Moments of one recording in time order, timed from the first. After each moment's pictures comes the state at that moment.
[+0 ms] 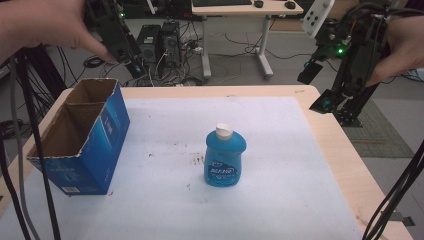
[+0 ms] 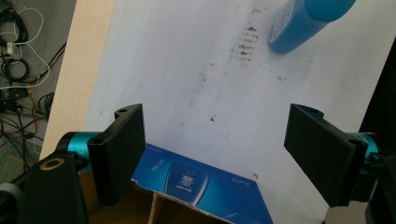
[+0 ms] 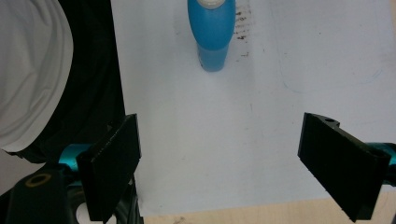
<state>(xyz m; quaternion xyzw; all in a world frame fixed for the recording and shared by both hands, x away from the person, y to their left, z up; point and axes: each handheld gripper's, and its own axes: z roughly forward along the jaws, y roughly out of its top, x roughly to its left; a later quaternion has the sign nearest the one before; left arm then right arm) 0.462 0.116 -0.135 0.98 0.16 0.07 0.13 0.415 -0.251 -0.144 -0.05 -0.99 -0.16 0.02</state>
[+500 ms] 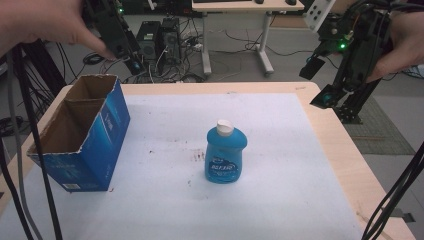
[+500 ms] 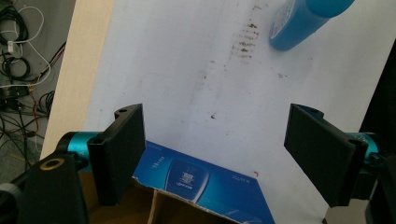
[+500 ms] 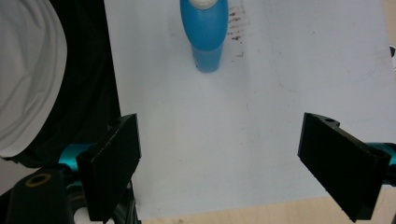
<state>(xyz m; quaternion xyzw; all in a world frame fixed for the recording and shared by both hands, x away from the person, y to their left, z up) 0.460 0.117 -0.136 0.98 0.16 0.07 0.13 0.417 -0.253 -0.146 -0.06 -0.98 -0.17 0.01</state>
